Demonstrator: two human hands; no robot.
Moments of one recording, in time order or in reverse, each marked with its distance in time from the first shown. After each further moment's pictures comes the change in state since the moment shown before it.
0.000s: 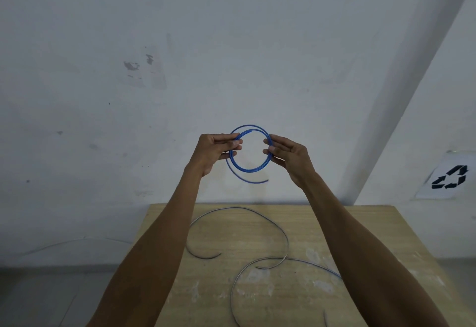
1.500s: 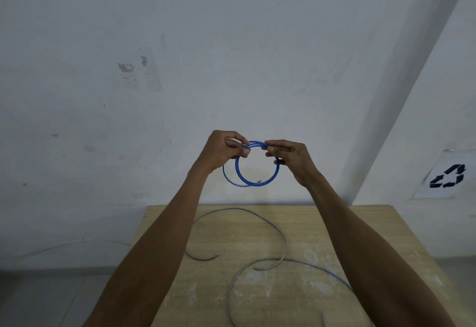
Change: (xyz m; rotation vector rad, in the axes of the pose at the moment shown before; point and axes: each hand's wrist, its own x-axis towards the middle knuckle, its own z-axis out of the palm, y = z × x) left_hand 0.005 0.009 0.028 0.422 -0.076 0.159; right_hand 0.003 -0.007 -0.020 -0.246 -0.060 -0.061
